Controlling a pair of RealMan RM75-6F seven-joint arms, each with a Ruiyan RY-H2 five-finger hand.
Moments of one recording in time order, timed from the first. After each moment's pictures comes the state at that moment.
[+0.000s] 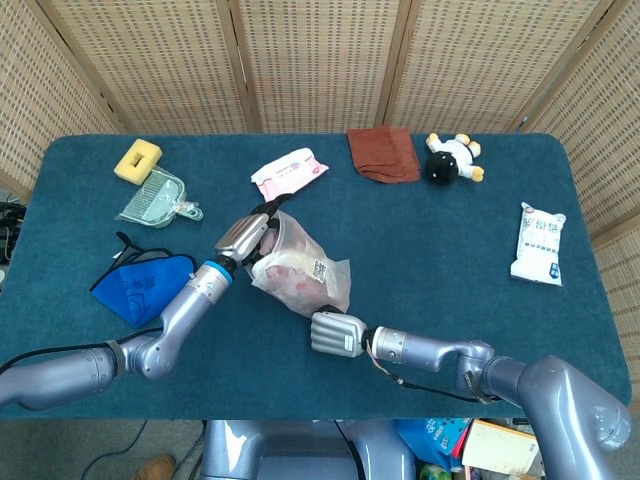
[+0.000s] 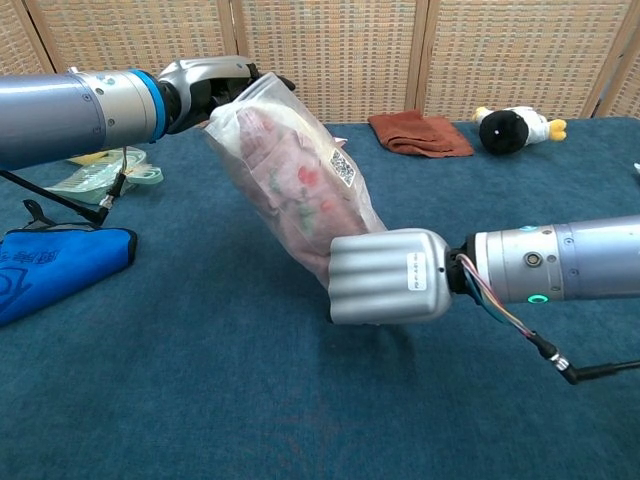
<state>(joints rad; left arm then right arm) -0.97 -1.53 -0.35 -1.41 0.91 0.73 -0.12 1.04 -1.71 -0.12 -0.97 -2.01 0.96 -0.40</state>
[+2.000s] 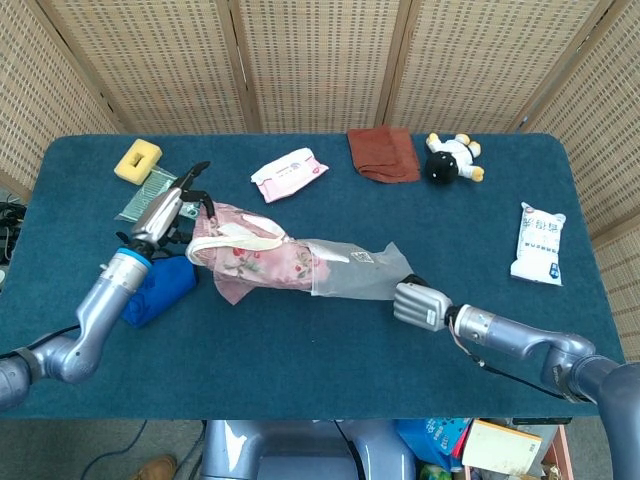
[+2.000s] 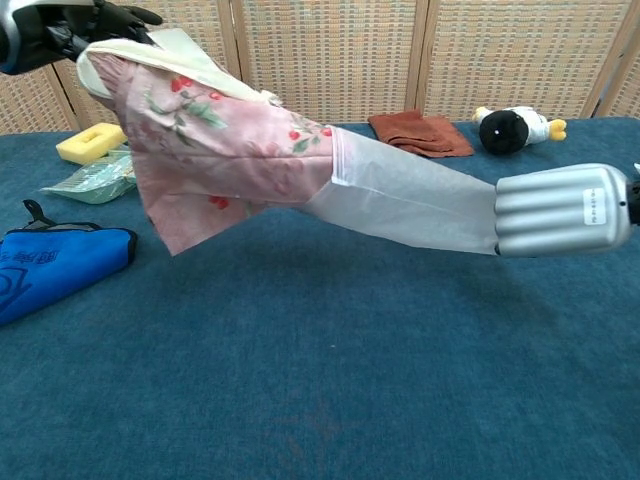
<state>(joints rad) -0.75 -1.25 -0.35 -1.48 1.12 0.79 -0.40 0.93 -1.41 -0.24 -0.97 -1.98 1.03 -0.47</state>
